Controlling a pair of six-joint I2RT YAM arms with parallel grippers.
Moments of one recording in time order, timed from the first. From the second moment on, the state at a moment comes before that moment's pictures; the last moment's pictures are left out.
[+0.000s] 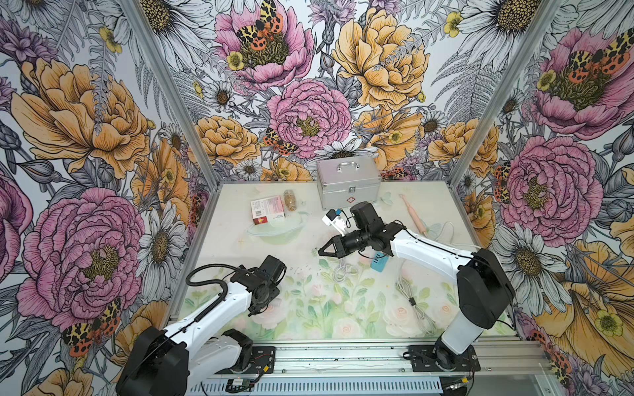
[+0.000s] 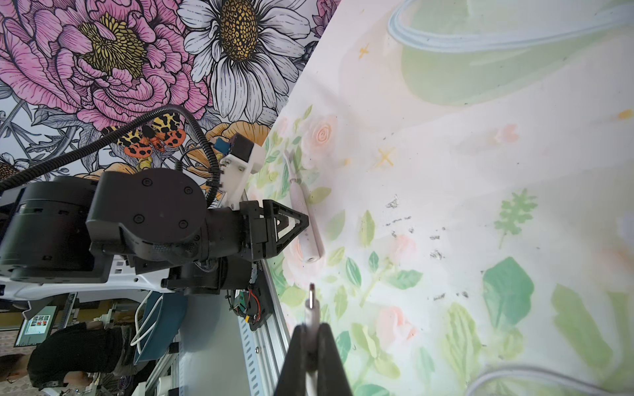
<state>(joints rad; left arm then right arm) -0.49 1.08 0.54 -0.90 -0.28 -1.24 0.66 1.70 1.22 -0.30 -0.82 0.36</state>
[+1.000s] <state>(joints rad) -0.40 1.08 0.66 -0.66 -0.19 -1.14 0.65 1.69 1.23 -0.29 -0.80 0.42</state>
